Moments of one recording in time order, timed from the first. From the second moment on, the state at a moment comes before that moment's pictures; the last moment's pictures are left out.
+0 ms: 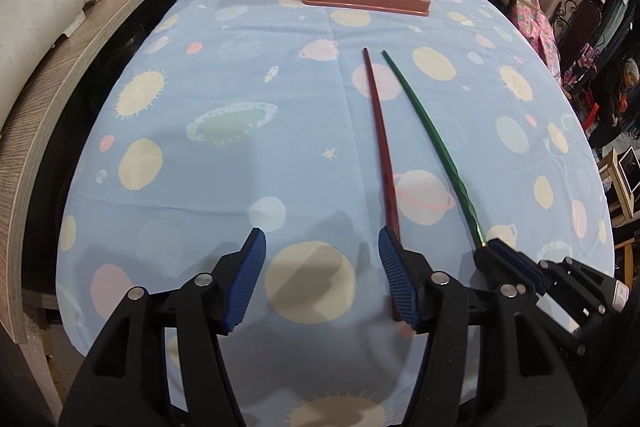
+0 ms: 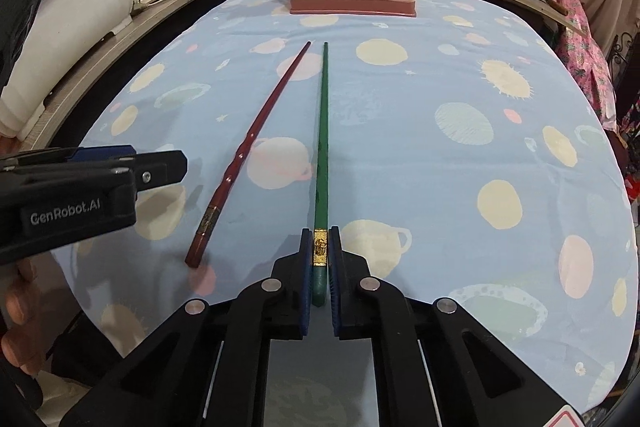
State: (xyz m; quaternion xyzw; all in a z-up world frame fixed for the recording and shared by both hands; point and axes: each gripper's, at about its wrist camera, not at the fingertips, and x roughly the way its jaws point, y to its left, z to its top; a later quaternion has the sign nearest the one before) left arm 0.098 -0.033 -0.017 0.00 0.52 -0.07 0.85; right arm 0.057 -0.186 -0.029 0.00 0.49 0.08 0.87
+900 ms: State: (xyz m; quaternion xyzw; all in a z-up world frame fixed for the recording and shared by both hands) left arm 0.089 -0.051 -0.035 0.00 0.56 -0.11 0.82; right arm 0.065 -0.193 -0.027 0.01 0.49 0.08 0.87
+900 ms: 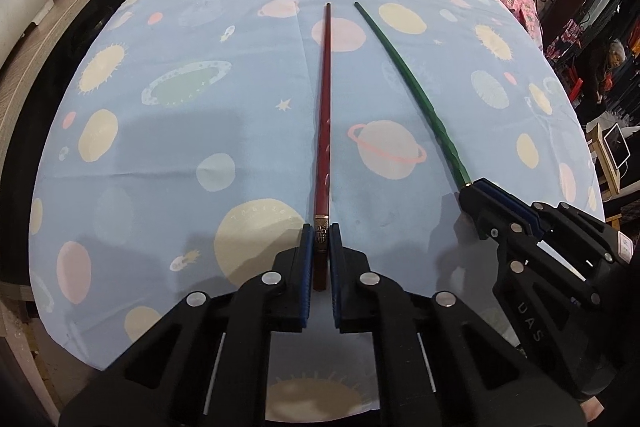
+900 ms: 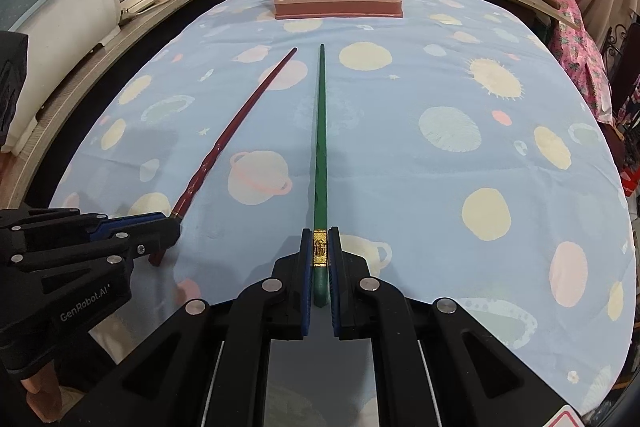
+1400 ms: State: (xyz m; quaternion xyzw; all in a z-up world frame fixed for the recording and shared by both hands) left arm 0.104 -0.030 0.030 -0.04 0.50 -0.10 0.86; right arm 0.090 -0.202 0.031 0.03 0.43 0.08 0.90
